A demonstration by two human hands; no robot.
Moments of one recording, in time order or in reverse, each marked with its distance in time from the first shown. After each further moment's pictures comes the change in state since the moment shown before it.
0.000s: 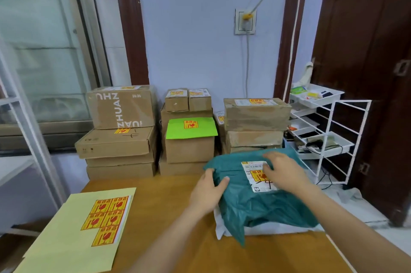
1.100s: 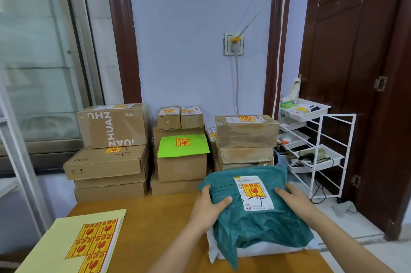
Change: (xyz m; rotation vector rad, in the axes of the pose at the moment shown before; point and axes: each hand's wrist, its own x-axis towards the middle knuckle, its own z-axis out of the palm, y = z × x) left_hand 0.009 0.005 0.015 -0.309 -0.078 -0.084; right_hand -0.030 0.046 0.012 0.819 -0.086 0.494
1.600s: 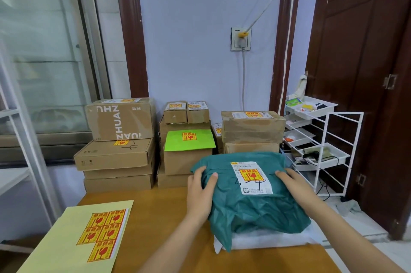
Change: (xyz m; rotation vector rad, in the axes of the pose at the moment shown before) left_hand -0.017 0.016 -0.019 -0.258 0.308 0.127; right_hand -0.025 -0.039 0.006 0.191 0.032 -0.110
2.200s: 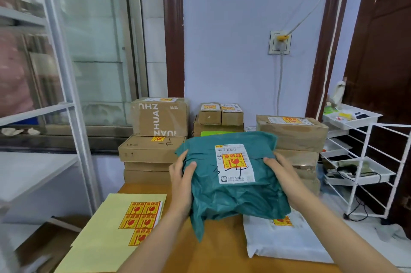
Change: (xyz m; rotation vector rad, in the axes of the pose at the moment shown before) left_hand 0.000 0.023 -0.111 -0.307 0.236 0.101; right_hand -0.015 -0.064 0.102 0.187 -0.183 -0.192
